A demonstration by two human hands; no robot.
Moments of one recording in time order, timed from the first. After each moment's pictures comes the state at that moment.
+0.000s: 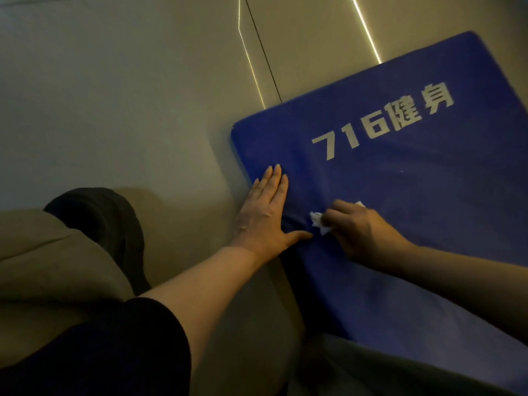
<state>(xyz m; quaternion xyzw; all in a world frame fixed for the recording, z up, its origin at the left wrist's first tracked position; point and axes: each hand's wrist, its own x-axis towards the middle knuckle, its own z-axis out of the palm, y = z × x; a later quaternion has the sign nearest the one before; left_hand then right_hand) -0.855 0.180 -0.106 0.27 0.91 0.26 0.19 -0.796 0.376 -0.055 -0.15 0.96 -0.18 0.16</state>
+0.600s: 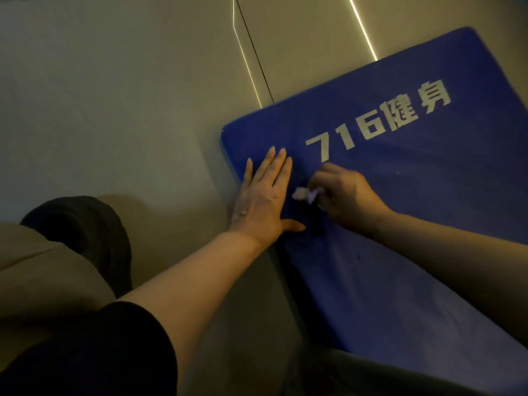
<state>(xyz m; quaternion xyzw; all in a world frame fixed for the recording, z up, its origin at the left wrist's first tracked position) -0.886 0.198 -0.090 0.32 0.91 0.20 0.17 -0.856 0.383 -0.072 -0.09 0.96 -0.22 0.11</state>
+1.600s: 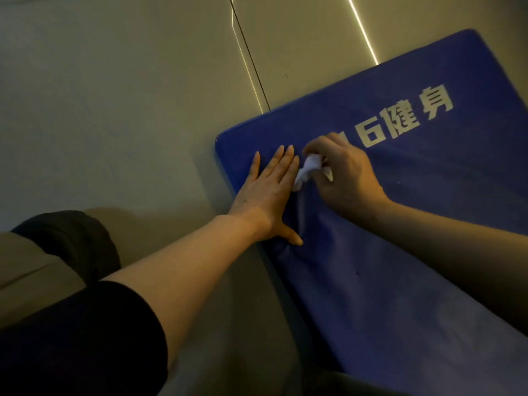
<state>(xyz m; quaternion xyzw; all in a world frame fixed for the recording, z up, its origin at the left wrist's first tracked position) -0.920 0.217 -0.093 0.38 0.88 0.12 0.27 -0.891 0.375 -0.054 -0.01 0.97 -0.26 0.02</state>
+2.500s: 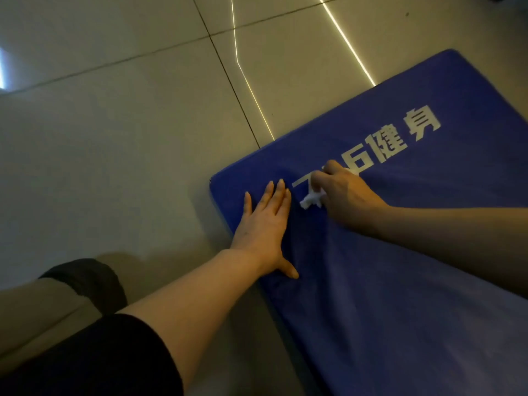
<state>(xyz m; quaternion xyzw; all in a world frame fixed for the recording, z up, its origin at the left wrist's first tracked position) -0.920 0.233 -0.076 0.33 0.89 0.06 0.31 -0.910 0.416 -0.061 -0.02 0.97 -0.16 0.17</state>
